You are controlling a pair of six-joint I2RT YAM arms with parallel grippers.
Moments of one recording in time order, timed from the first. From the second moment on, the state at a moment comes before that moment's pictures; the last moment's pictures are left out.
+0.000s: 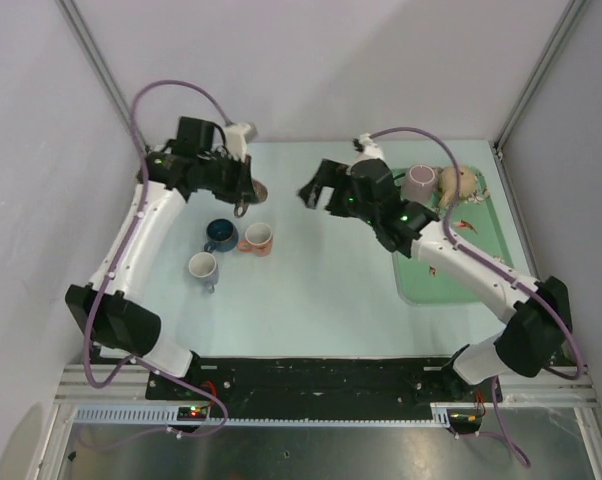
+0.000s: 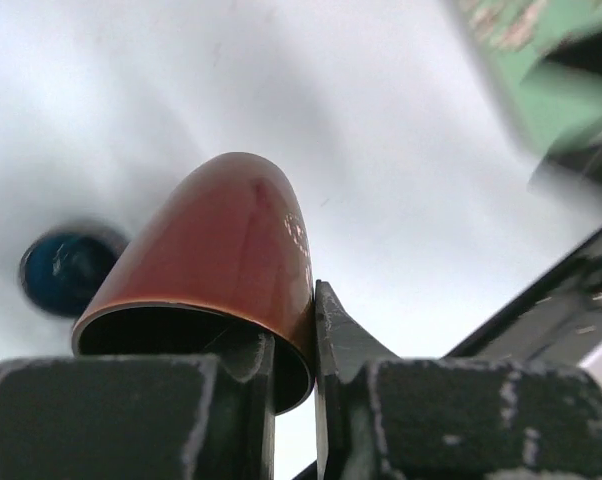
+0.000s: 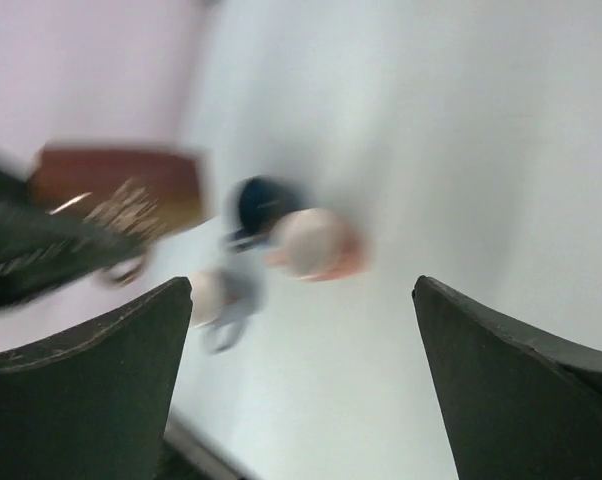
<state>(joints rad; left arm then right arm) -0.24 1.53 1.73 -0.98 0.49 -0.02 0.74 1.49 1.33 -0.13 0.02 0.76</state>
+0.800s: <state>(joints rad) -0.51 1.61 1.12 -0.92 -0.05 0.41 0.02 1.87 1.42 -0.49 0.41 0.56</state>
